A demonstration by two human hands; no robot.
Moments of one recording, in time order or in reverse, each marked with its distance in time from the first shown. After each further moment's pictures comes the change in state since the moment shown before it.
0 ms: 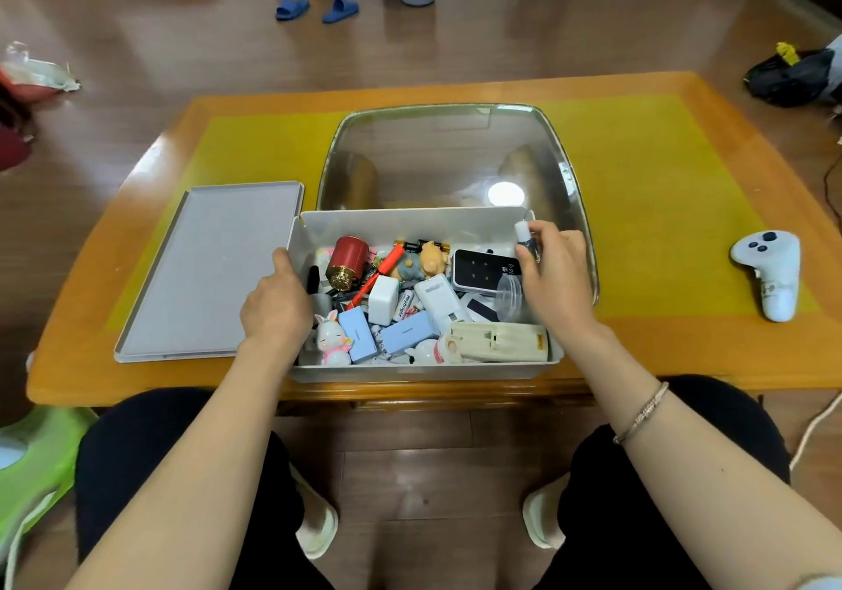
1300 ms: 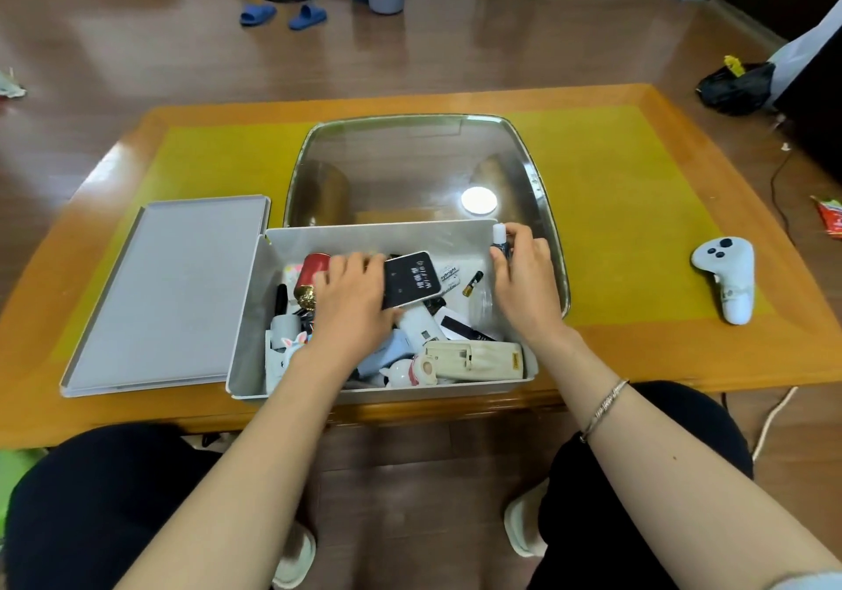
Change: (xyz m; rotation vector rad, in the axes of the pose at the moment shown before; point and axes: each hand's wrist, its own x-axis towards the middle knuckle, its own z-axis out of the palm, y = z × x) left_hand -0.017 0.085 0.019 0.038 0.015 0.560; right_hand 0.014 0.004 0.007 -0.002 0.021 0.029
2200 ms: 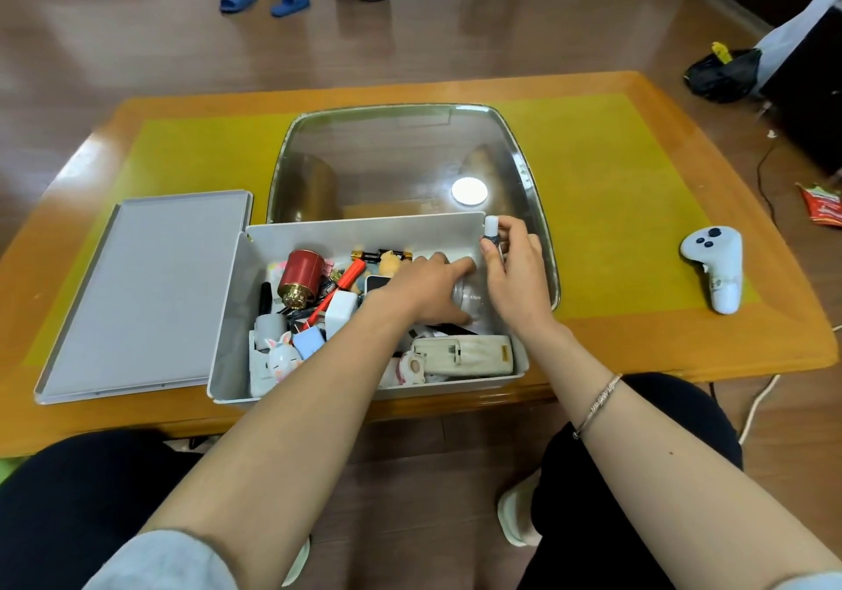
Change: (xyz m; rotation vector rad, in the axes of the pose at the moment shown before) left_hand 0.057 0.069 0.027 -0.049 -0.440 0.360; right_hand 0.000 0.005 -0.001 0.162 -0.021 0.108
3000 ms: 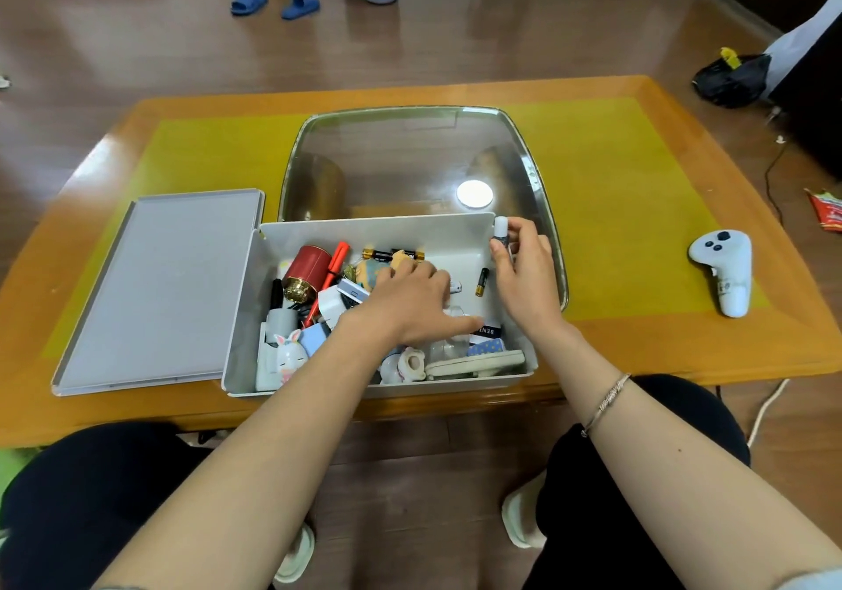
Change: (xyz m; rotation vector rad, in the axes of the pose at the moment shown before) left_hand -0.051 -0.001 -0.012 0.036 0.000 -0.112; right_hand 0.000 -0.002 0.000 -0.023 -0.004 -0.003
